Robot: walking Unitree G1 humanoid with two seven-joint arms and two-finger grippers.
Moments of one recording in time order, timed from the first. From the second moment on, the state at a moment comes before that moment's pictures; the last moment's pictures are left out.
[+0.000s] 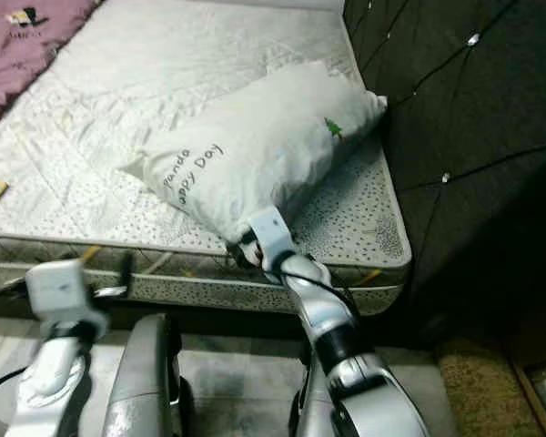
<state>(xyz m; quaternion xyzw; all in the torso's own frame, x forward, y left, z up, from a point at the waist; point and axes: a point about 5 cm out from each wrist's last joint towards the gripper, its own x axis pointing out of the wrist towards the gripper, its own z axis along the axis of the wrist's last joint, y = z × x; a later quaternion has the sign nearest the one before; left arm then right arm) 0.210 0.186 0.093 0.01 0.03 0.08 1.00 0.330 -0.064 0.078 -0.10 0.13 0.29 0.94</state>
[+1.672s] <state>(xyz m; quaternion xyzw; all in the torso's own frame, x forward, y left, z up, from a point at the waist) 0.230 0.174 0.107 0.01 0.01 0.06 1.00 0.344 -0.047 0.069 0.00 0.23 0.13 0.96</state>
